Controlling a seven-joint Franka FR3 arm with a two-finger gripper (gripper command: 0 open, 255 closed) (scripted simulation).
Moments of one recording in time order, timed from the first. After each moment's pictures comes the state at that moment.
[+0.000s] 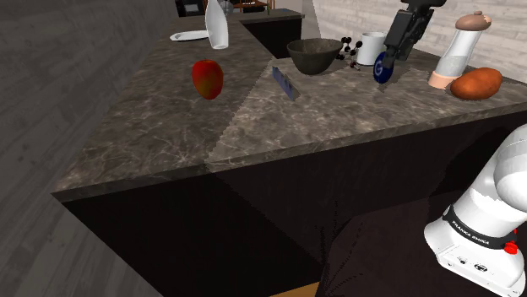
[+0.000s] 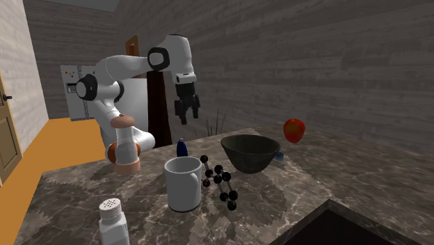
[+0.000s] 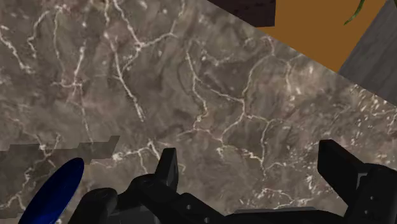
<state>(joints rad) 0.01 -0.82 0.07 -2.26 0.12 1.54 0.06</state>
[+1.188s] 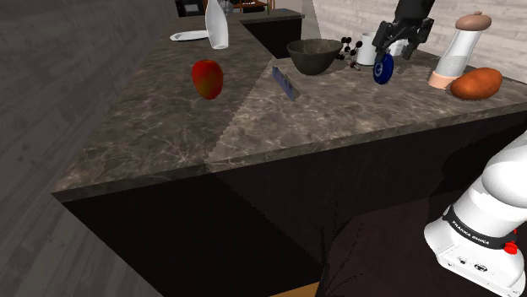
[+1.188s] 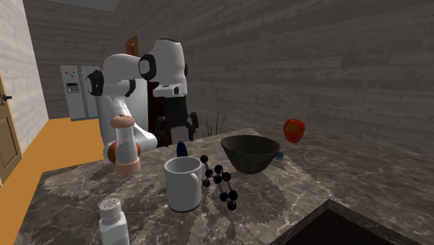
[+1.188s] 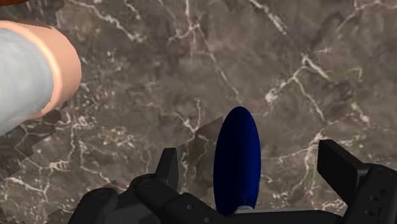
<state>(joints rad) -0.23 -0.65 -0.02 -2.27 -0.02 1.71 0.27</state>
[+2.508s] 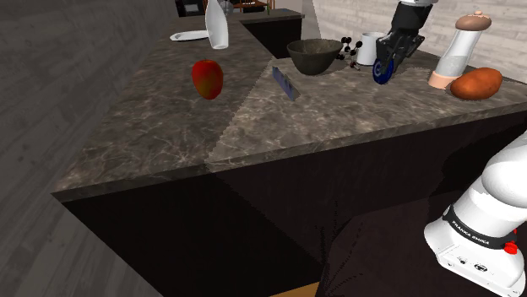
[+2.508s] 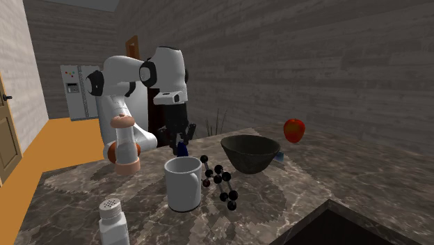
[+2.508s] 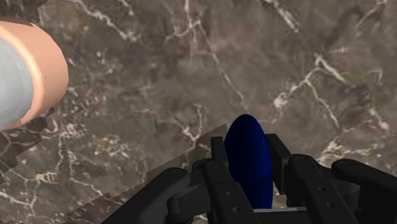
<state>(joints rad) -0.23 -0.66 -0.02 -2.33 -0.03 1.77 0.27</state>
